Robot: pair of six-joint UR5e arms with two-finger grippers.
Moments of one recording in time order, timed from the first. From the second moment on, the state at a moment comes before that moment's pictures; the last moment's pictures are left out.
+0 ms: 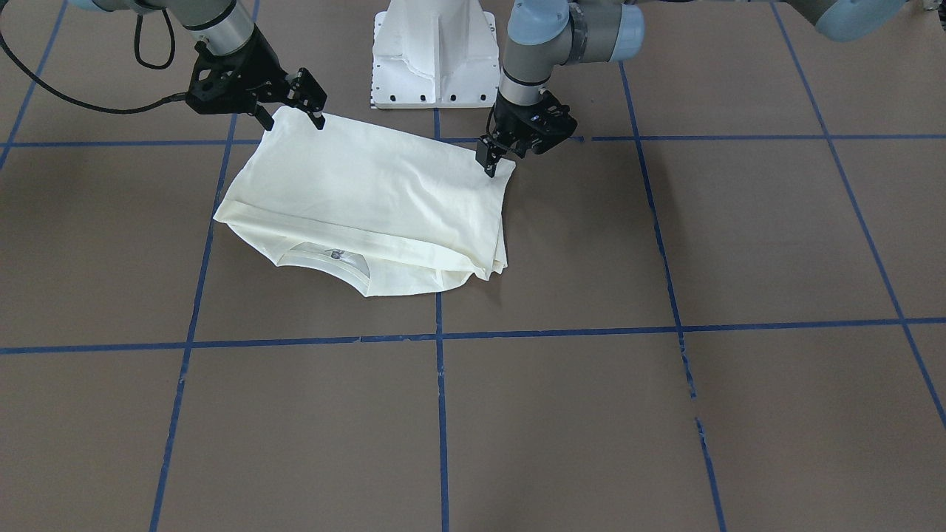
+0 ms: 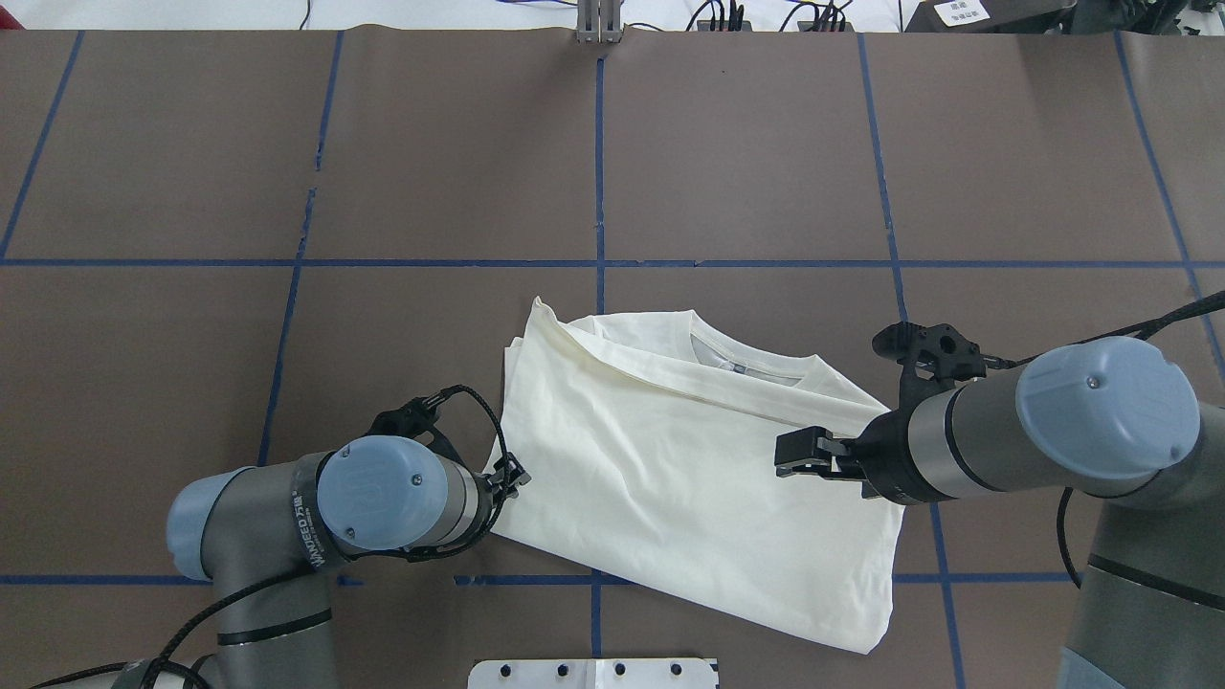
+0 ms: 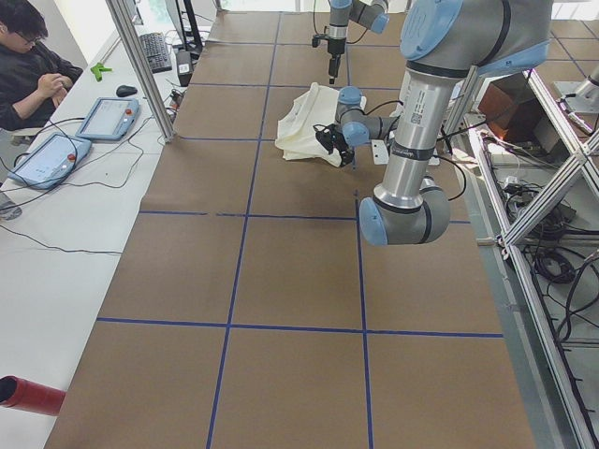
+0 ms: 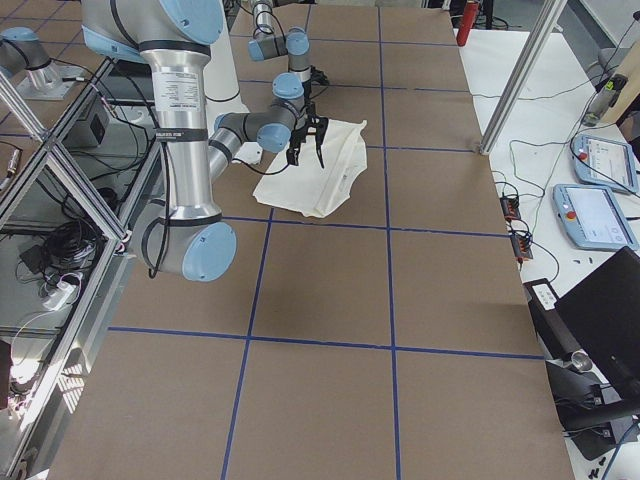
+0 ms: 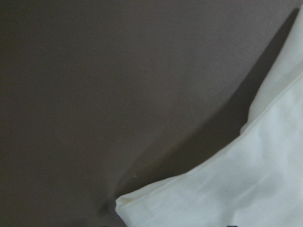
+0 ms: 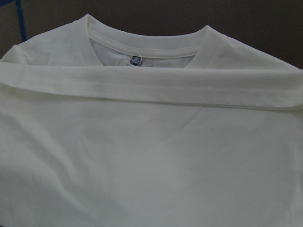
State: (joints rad) left arm -0.27 -2.02 -1.85 -1.70 -1.68 -2.05; right arm 0.44 -1.48 2.20 -1.32 1.90 1.53
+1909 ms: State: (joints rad) left arm -0.31 -2.03 -1.87 -1.65 -1.69 -2.01; right arm 0.45 -1.47 2.19 -1.32 1.91 1.53
